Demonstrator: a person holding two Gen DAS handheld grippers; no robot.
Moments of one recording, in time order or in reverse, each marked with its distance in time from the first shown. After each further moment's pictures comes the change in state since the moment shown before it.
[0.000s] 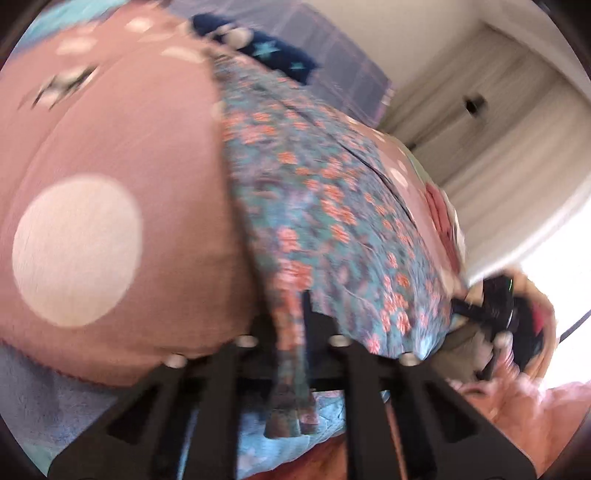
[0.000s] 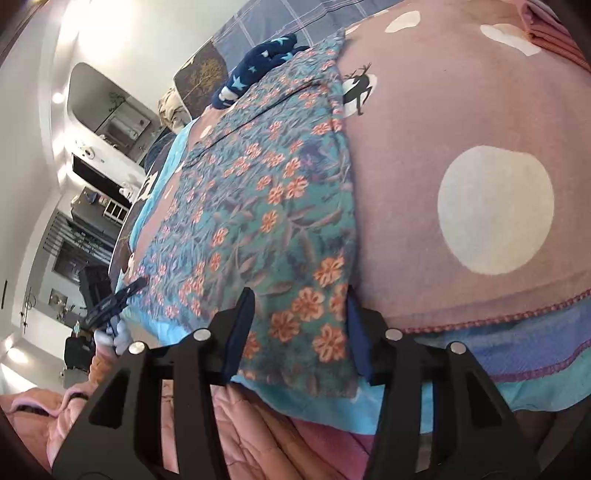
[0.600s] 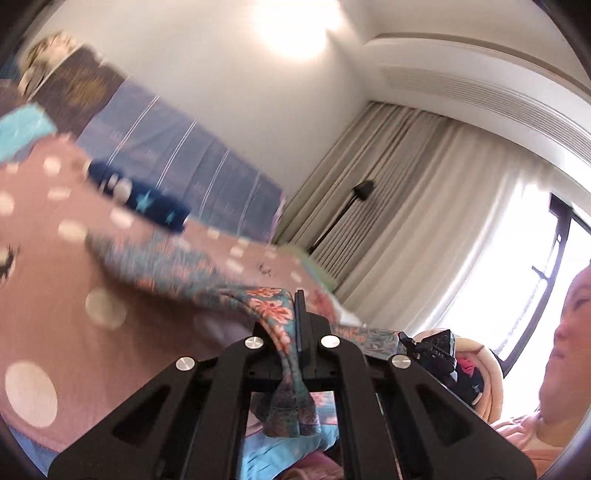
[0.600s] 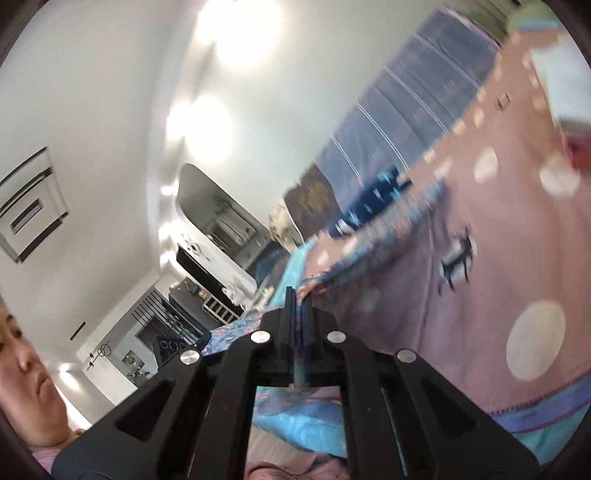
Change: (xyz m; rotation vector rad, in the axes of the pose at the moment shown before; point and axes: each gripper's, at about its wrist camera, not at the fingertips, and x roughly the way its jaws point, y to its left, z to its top) left arm -0.114 -0.149 0.021 0.265 -0.485 -0.314; right arm -0.124 0.040 0.017 -0.046 -0.532 0.446
